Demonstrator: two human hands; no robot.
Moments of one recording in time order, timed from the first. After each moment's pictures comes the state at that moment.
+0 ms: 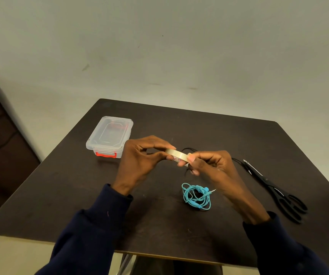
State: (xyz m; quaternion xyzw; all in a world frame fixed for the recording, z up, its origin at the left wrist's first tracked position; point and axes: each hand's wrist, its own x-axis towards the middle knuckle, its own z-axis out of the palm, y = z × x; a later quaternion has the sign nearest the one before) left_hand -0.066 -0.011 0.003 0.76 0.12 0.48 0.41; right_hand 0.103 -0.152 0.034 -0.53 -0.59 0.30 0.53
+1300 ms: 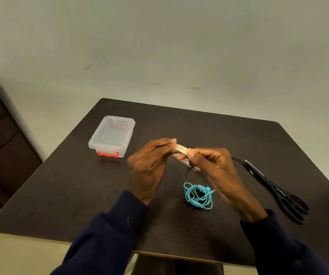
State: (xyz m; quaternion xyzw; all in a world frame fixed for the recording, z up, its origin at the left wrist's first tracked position) left_hand -0.051 -0.031 -0.020 0.73 0.12 0.65 0.16; right_hand 0.095 -0.144 0.032 -0.53 -0.55 0.31 0.57
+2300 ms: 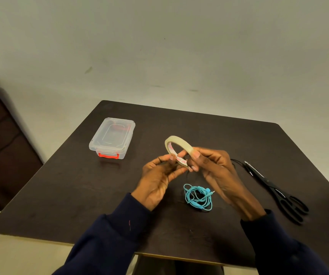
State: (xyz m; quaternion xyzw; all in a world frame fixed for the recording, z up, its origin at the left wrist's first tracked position) left_hand -0.031 -0.052 -0.014 0.26 0.24 0.38 0.86; right_hand 0.105 -0.140 0.023 -0.45 -0.53 0.39 0.60
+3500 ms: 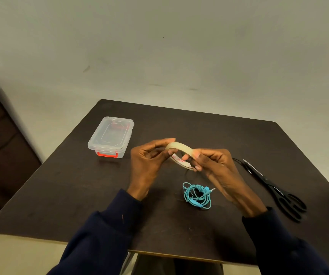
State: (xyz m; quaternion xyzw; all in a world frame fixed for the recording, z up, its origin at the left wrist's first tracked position) left_hand -0.045 -0.030 -0.016 0.60 0.17 0.52 0.59; right_hand 0.114 -0.144 0.020 -0.49 -0.52 0.37 0.59
